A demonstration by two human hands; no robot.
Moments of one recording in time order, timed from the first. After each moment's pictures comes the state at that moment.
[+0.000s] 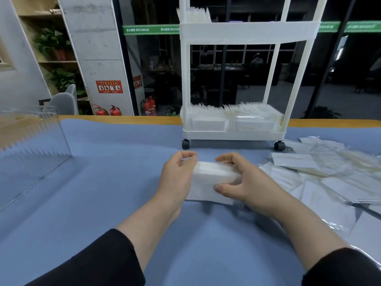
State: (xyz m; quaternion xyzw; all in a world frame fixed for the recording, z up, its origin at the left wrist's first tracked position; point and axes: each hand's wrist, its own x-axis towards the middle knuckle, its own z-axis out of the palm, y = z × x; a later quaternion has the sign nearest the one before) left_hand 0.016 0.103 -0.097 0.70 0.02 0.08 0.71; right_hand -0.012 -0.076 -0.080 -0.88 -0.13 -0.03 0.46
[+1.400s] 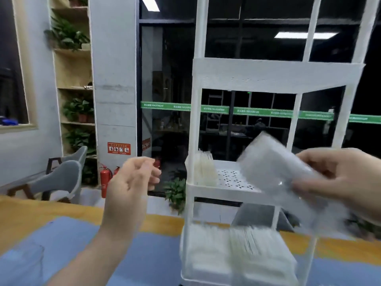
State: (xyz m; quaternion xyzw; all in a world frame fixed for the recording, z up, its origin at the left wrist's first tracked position) left_hand 0.120 0.168 0.188 0.65 -0.09 0.37 0.66; right_hand 0.069 -0.145 0.283 -0.92 -0.13 -0.19 0.31
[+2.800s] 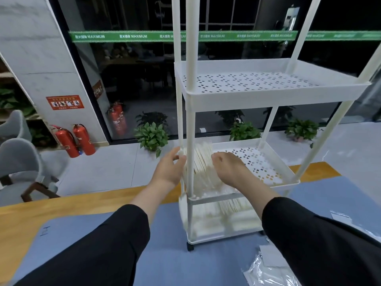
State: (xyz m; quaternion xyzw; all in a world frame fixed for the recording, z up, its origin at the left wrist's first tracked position) left_hand 0.294 0.146 0.242 0.83 -0.04 -0.08 0.56; right_hand 0.251 -0.040 0.266 -0.94 0.10 0.01 0.32
